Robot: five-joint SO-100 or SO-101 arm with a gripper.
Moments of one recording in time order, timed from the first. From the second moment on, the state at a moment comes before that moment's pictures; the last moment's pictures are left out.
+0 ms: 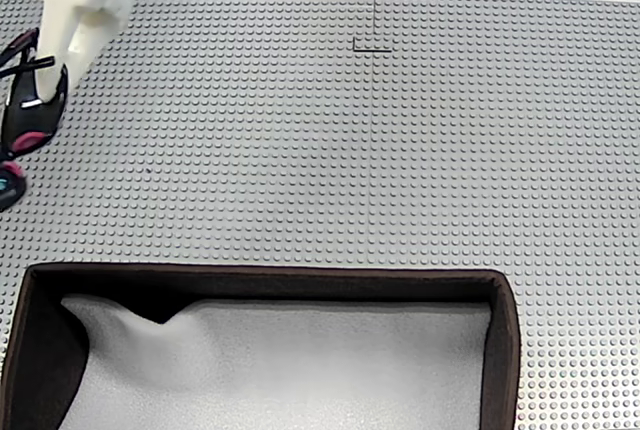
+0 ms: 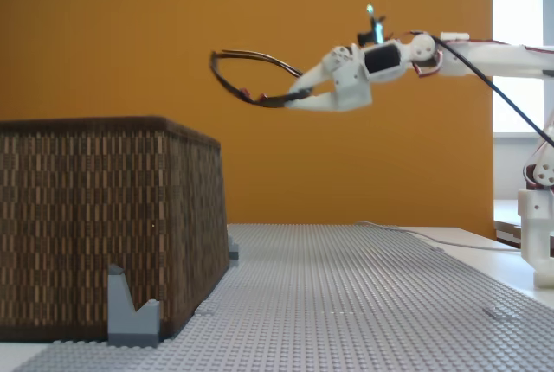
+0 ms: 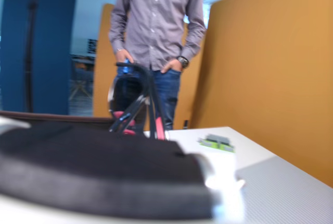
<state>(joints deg) 10.3 110.3 100.3 20.9 17.5</state>
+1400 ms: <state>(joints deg) -3.3 137.6 127.2 25.7 7.8</state>
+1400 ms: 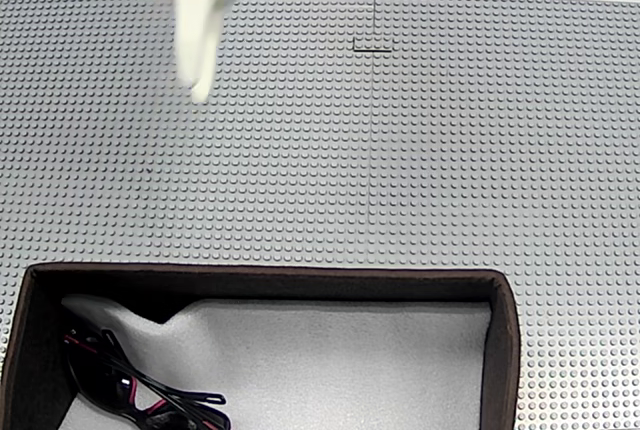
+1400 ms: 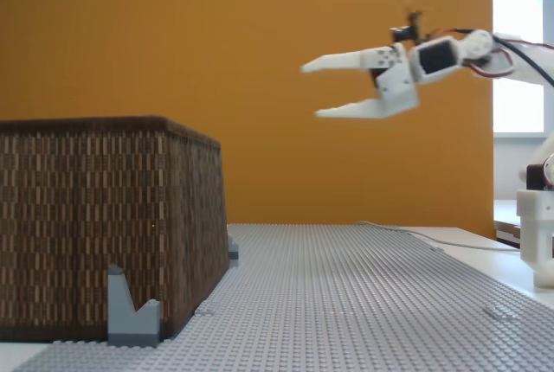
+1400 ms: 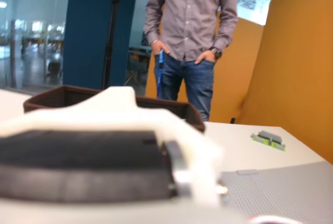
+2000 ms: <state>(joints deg) -1.2 180.8 152.8 34.8 -0.4</state>
